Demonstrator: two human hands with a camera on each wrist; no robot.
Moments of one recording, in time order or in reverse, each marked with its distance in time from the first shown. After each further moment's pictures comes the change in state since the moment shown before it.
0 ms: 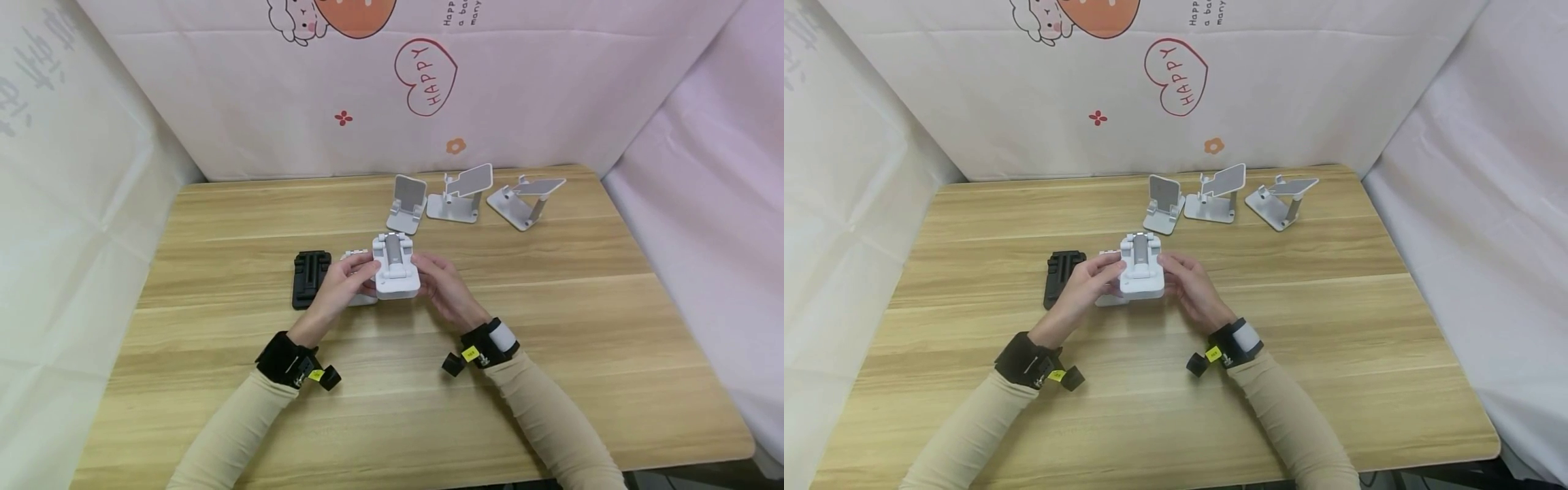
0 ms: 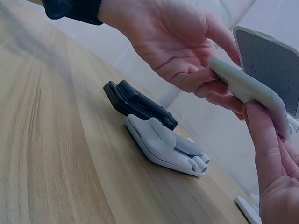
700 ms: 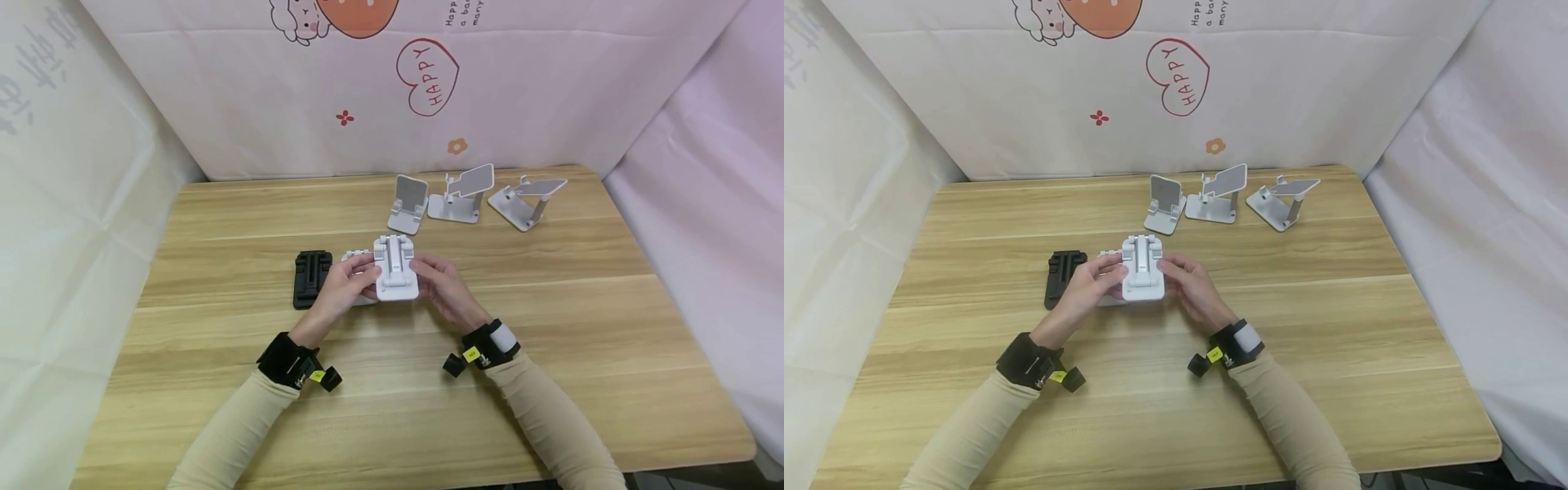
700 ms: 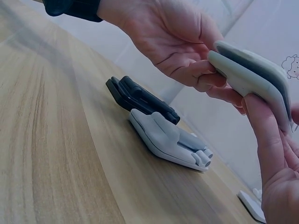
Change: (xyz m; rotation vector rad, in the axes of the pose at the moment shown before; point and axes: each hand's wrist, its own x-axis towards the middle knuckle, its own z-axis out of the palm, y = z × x) left_hand -0.001 -0.002 0.001 0.007 0.001 0.020; right_hand 0.000 0.001 -0.001 -0.048 0.009 0.039
